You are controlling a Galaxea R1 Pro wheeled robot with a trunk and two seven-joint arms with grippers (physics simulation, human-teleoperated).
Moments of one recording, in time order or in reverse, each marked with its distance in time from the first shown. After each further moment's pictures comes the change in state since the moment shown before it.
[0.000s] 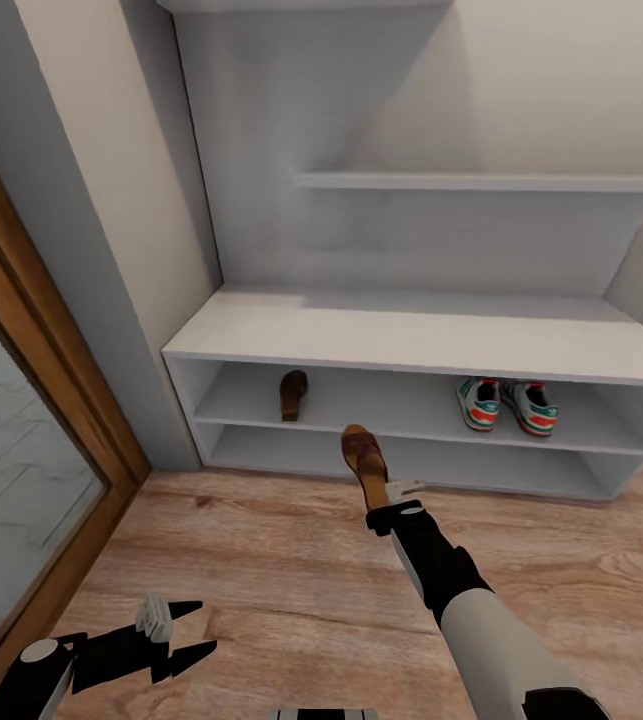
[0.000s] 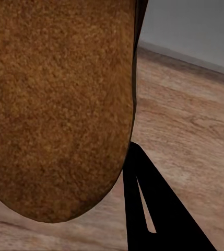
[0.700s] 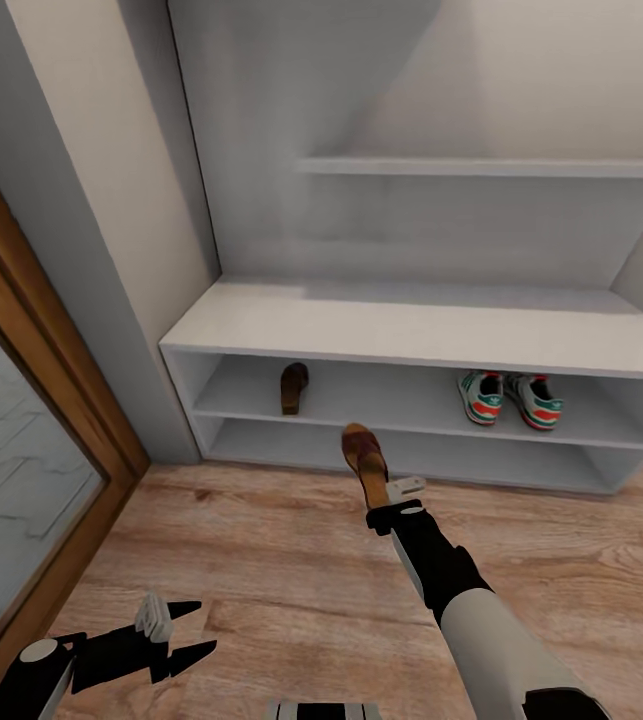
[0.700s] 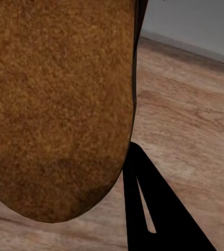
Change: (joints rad) left arm 0.000 0.000 0.000 0.000 -0.001 0.002 0.001; right arm 0.000 0.000 -0.001 -0.003 0.000 0.000 -0.003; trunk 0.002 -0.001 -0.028
